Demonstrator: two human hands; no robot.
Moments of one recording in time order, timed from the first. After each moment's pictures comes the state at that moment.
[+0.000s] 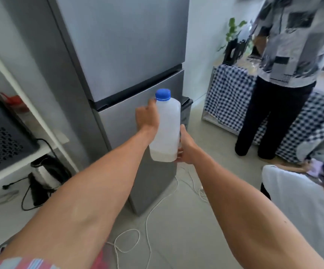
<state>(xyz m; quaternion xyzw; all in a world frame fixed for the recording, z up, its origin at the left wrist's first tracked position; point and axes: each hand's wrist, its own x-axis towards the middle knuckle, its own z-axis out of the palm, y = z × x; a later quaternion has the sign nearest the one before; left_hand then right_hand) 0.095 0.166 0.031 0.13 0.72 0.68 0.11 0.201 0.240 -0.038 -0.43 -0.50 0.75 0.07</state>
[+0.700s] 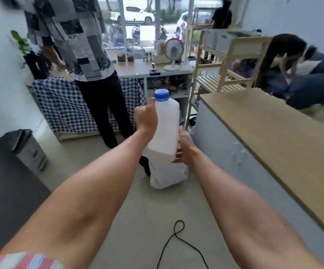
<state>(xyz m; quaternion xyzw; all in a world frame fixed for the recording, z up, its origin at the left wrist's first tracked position) 0.522 0.279 0.044 0.44 0.53 0.57 0.45 0.644 0.223 -0.023 -0.64 -0.26 0.60 0.41</state>
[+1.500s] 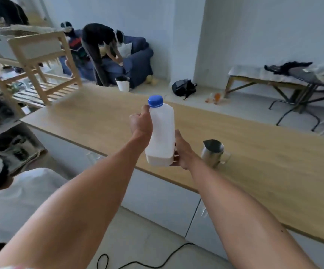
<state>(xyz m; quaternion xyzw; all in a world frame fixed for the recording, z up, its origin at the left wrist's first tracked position) 1.032 0.084 0.021 0.60 0.33 0.29 0.67 1.073 -0.049 -0.048 -0.69 0.03 0.36 0.62</state>
